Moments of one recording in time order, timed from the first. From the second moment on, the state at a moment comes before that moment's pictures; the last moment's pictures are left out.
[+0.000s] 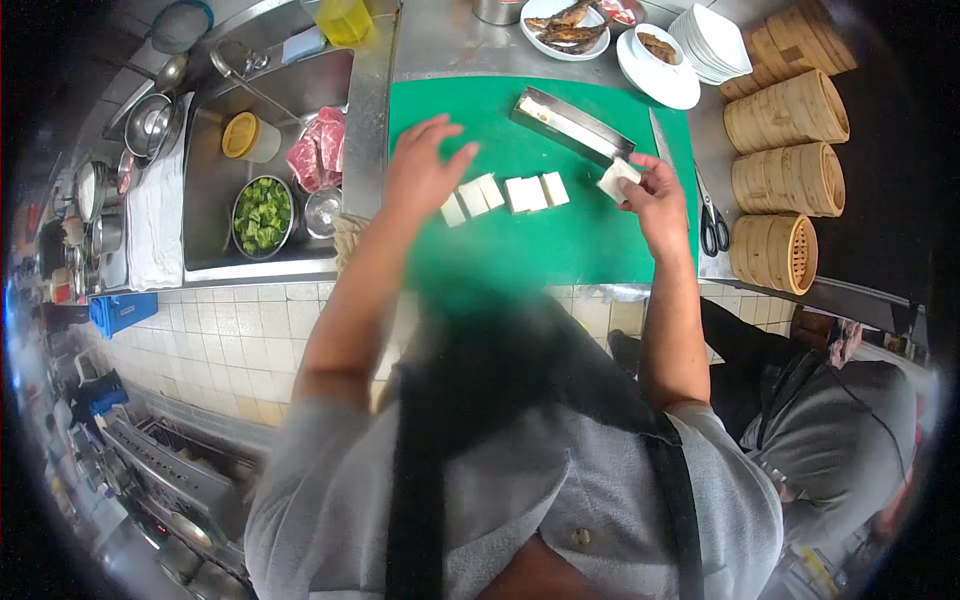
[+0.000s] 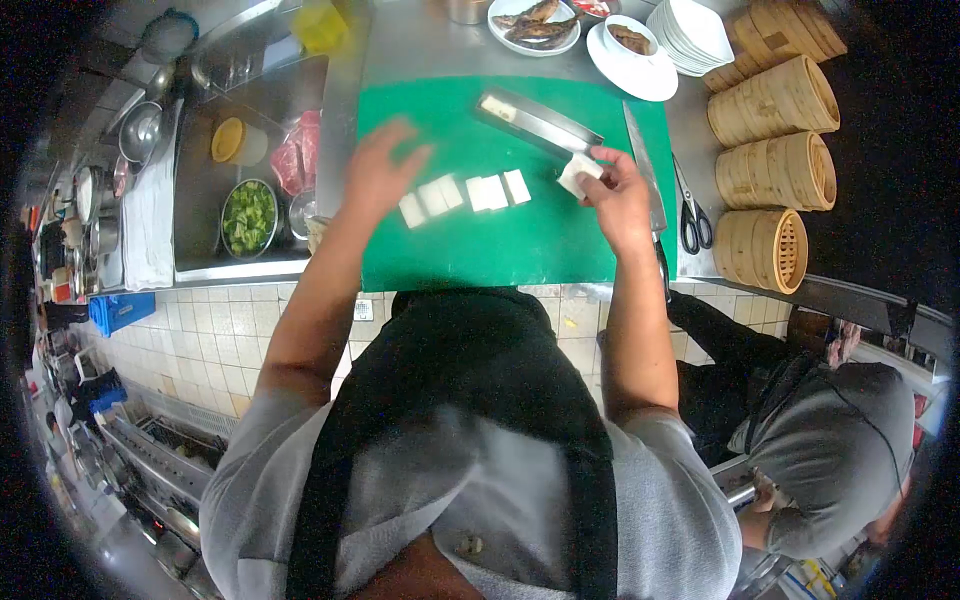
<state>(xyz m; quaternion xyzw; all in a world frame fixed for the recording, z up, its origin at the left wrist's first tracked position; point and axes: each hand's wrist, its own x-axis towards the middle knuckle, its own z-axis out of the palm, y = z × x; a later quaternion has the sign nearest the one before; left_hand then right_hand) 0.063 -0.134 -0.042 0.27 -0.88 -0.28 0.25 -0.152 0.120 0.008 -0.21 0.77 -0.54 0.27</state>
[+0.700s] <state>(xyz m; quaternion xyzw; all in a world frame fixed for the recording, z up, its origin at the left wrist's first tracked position) -0.105 -0.122 -0.015 0.34 -0.92 -0.20 -0.04 -0.160 0.133 -0.001 -0.19 0.69 -0.66 0.23</state>
